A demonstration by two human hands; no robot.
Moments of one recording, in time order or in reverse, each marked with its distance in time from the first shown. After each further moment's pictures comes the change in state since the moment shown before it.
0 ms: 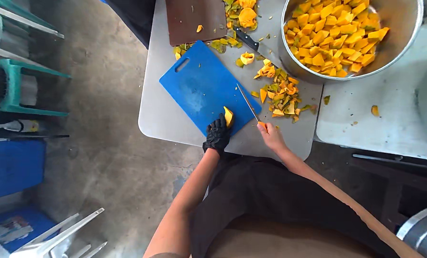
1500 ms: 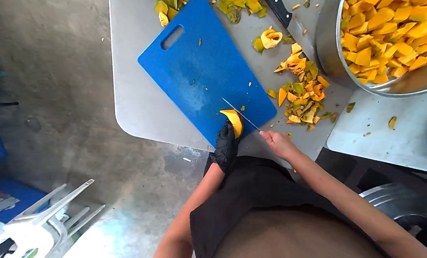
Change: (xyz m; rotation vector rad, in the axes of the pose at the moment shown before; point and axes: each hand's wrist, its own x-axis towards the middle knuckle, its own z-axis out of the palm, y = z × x) left_hand -0.004 0.005 -0.012 -0.563 -0.235 -0.173; right_hand 0.038 -0.039 -0.014 -0.277 -0.422 0.093
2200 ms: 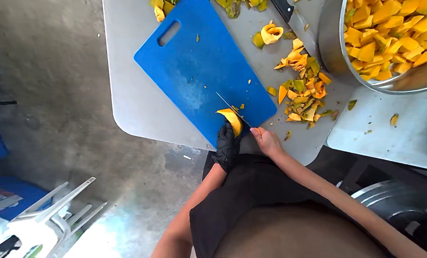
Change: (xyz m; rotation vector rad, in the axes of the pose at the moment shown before) left_hand -0.003 0.006 0.009 -0.027 0.074 -0.040; right_hand 0.016 -0.014 0.029 -0.021 0.118 0.064
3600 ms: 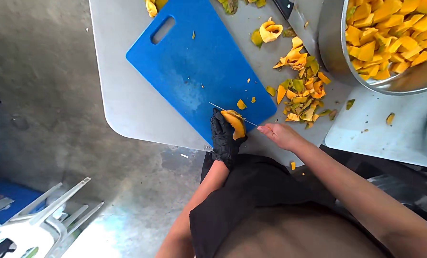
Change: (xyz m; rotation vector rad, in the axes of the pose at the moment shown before) left_hand 0.013 -0.006 0.009 0.114 0.238 0.124; right_hand 0.005 0.015 -0.059 -0.117 -0.194 -0.179
